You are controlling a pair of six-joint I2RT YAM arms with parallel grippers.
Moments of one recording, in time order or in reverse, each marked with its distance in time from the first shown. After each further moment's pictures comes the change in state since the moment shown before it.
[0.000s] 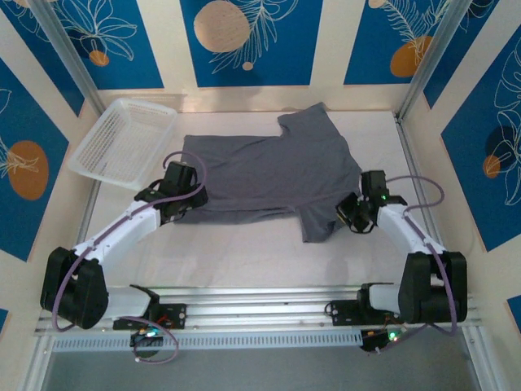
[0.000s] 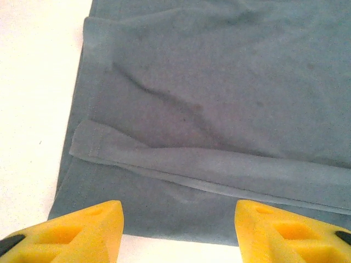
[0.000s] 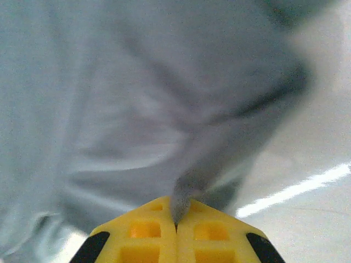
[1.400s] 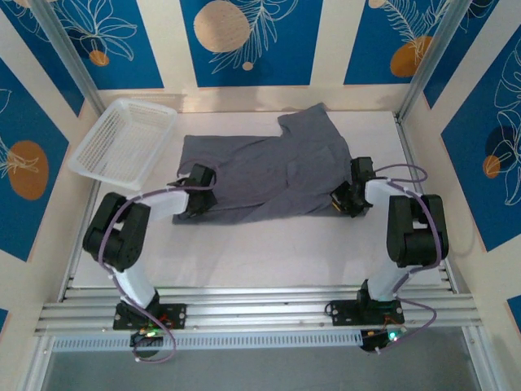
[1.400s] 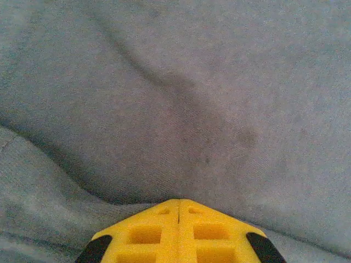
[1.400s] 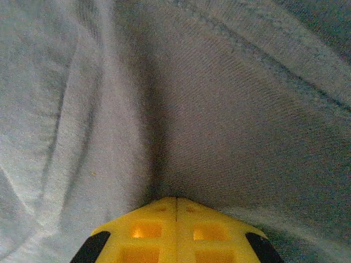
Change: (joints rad) left arm -0.003 0.424 0.028 0.207 -0.026 -0.257; right arm -0.019 0.389 0.128 0.156 0.055 -0.008
